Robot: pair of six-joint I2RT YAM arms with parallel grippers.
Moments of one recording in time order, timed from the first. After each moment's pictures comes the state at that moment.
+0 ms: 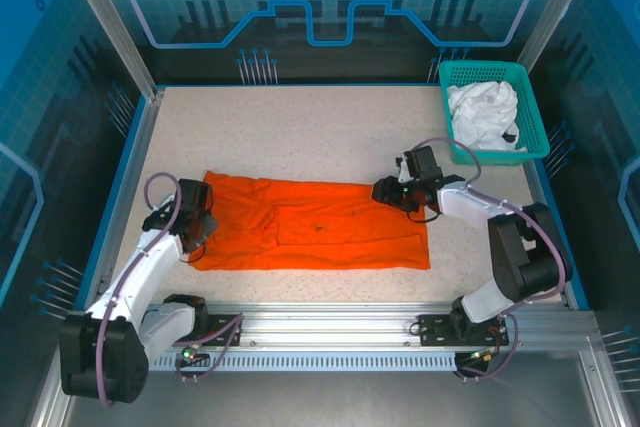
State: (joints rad) left arm -0.05 1.00 0.62 -0.78 -0.25 -0.94; right arm 0.29 1.52 0.82 -0.28 -0.30 0.58
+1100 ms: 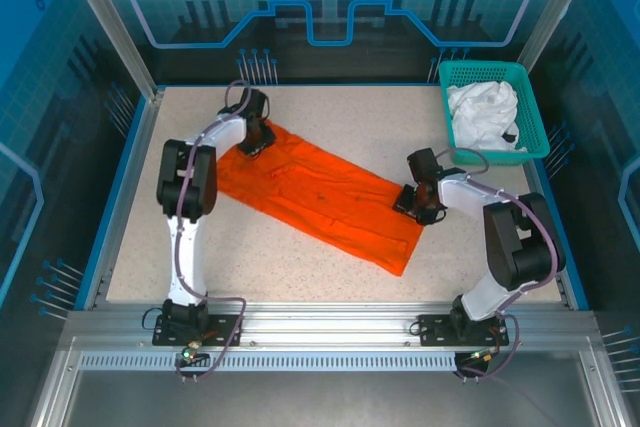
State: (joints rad) left arm -0.15 2.33 1.85 -0.65 -0.01 -0.75; right arm 0.26 1.61 0.86 -0.57 -0.08 0.76
